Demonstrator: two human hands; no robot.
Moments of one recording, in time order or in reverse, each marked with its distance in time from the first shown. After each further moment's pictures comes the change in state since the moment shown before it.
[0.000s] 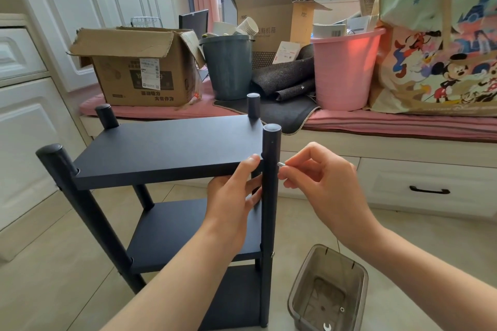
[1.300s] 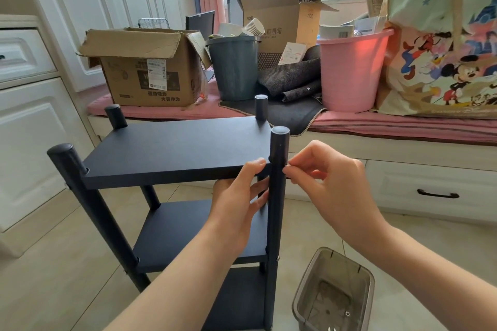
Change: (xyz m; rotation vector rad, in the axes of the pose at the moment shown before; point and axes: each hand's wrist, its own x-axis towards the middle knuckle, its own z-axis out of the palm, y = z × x) left_hand -0.001 0.006 -0.004 0.036 -0.038 -0.061; right_hand 0.005 -0.007 0.002 -0.194 0.031 -0.097
